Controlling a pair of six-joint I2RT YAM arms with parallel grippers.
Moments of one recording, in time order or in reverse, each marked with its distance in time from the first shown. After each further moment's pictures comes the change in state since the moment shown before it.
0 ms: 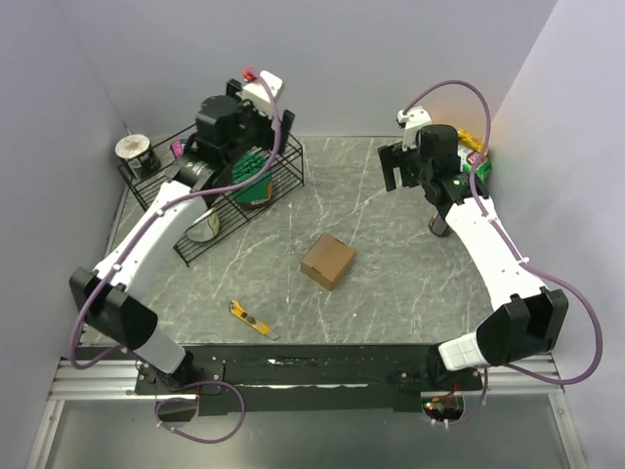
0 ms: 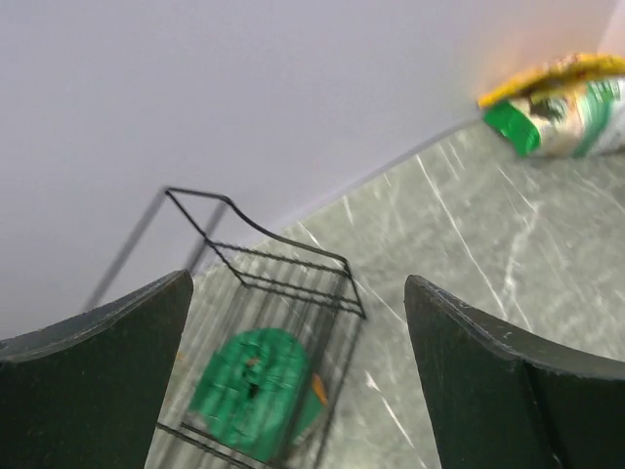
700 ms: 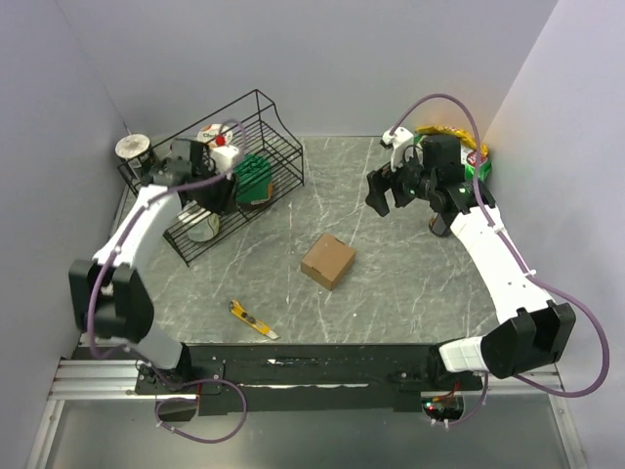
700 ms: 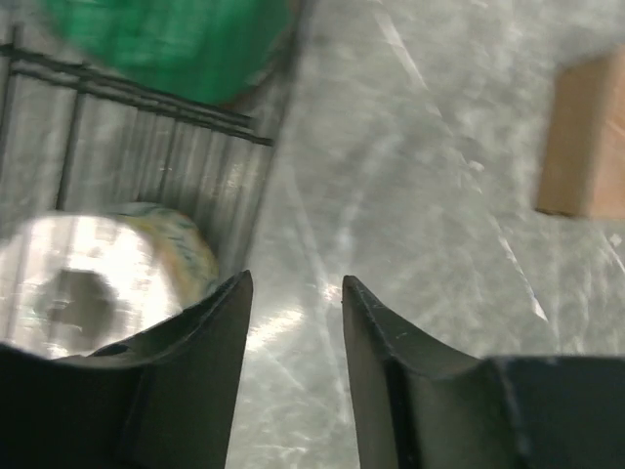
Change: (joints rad) left arm 0.307 -0.040 -0.327 -0.506 0.329 0.061; right arm 0.000 -0.067 -0.039 -0.129 -0.434 -0.115
